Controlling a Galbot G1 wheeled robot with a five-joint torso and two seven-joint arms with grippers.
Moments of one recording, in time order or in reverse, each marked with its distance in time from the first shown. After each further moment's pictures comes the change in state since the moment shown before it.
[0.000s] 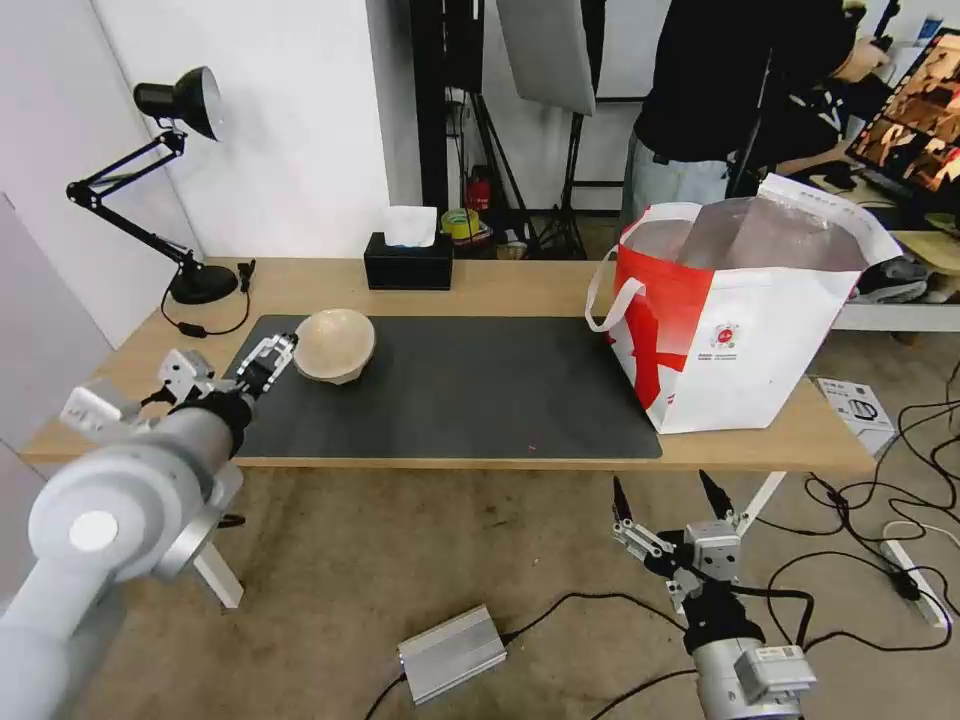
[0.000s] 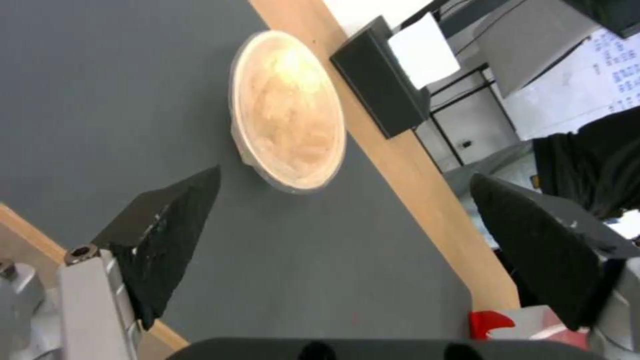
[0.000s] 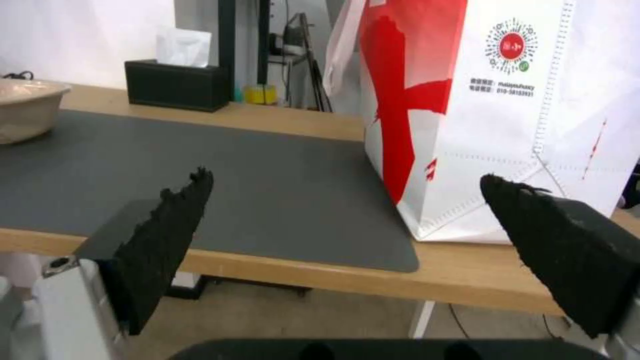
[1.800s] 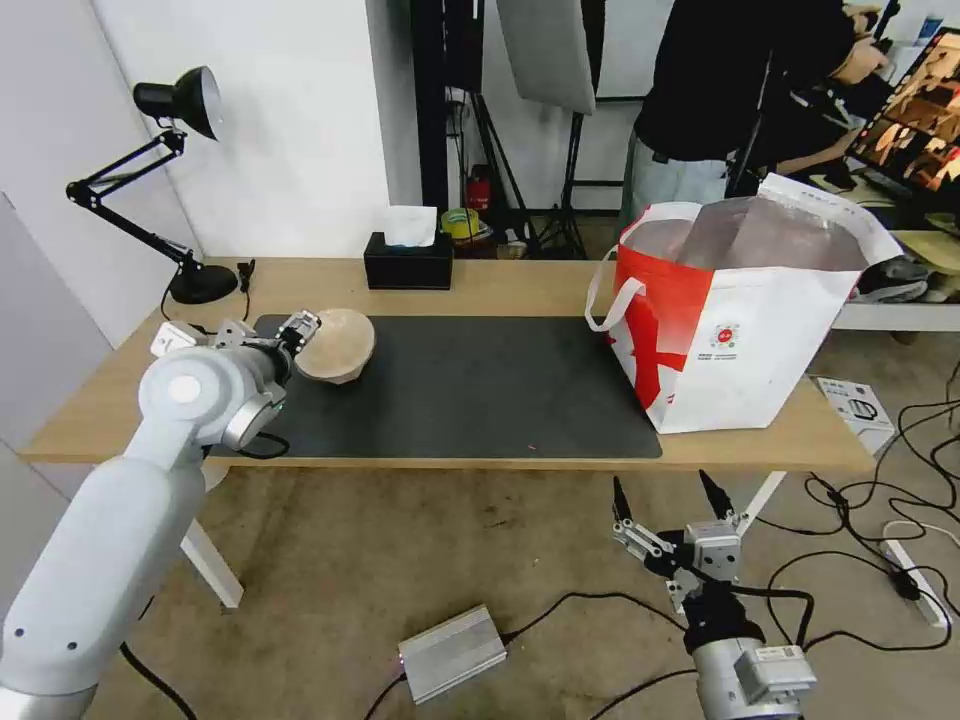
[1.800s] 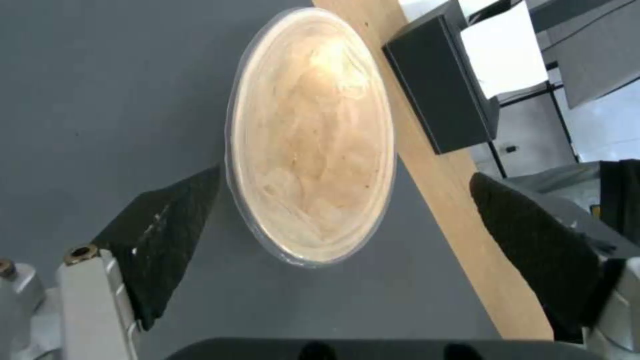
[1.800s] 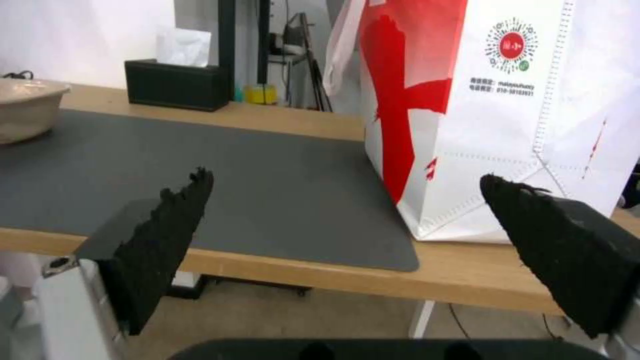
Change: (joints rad) left arm -0.305 -0.112 0.179 0.388 -0.016 0.027 -0.019; right arm 0.000 0.000 0.000 0.000 0.000 0.000 0.000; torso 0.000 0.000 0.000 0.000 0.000
